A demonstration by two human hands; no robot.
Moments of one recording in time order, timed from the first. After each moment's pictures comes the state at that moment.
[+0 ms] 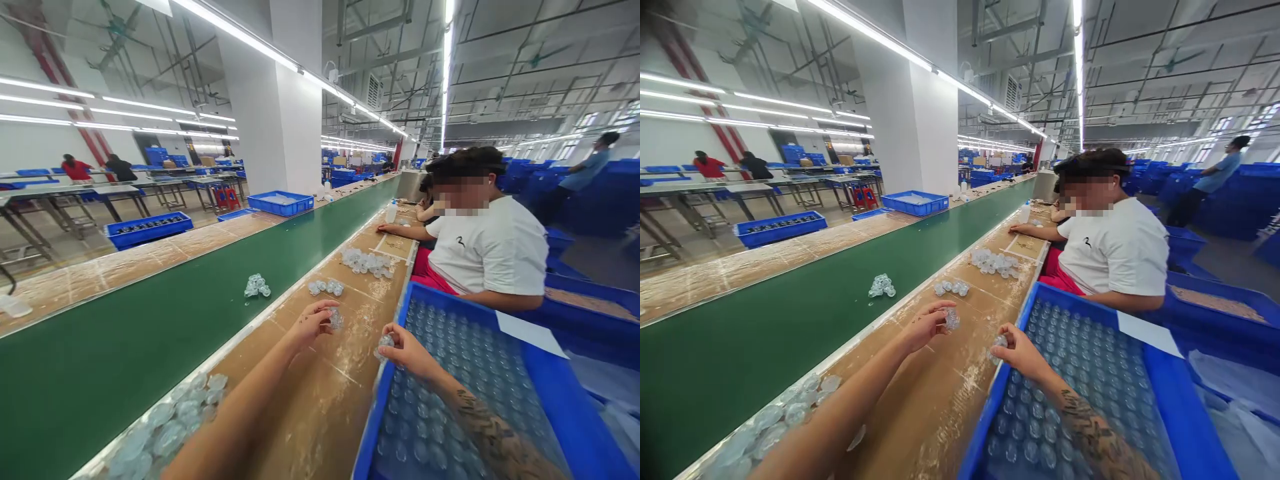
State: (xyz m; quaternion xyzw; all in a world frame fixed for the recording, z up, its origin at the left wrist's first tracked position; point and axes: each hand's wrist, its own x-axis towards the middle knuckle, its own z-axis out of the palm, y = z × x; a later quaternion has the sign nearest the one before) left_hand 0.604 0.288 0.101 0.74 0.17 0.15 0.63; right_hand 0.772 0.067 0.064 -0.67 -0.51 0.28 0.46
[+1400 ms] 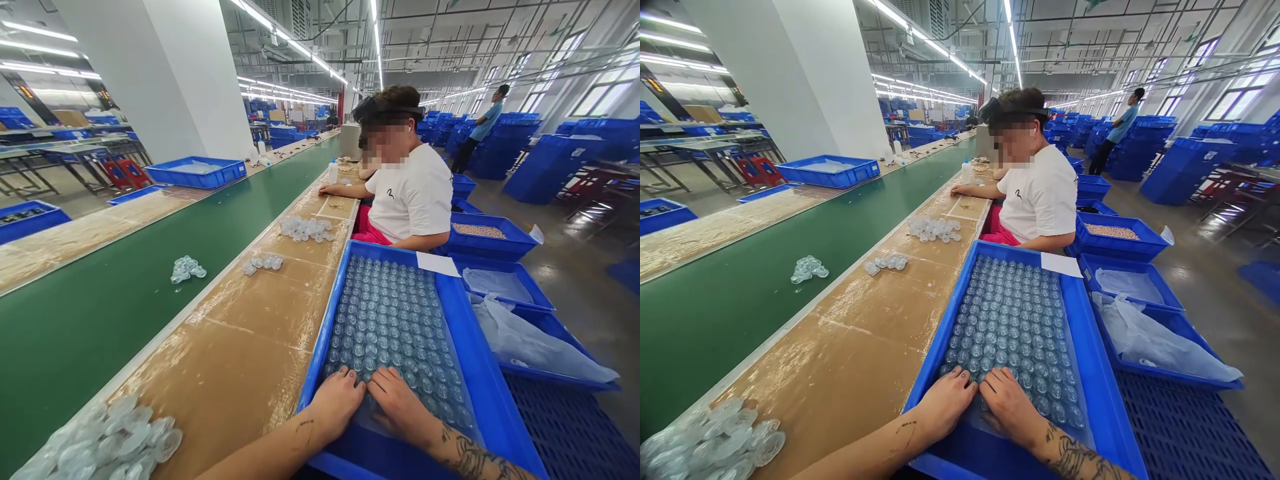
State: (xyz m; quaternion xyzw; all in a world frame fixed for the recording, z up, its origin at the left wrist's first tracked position) left_hand 0.606 0.076 0.019 0.98 -0.16 -0.13 0.06; right_hand 0.687 -0.098 0.002 -0.80 -0.59 0.06 0.06
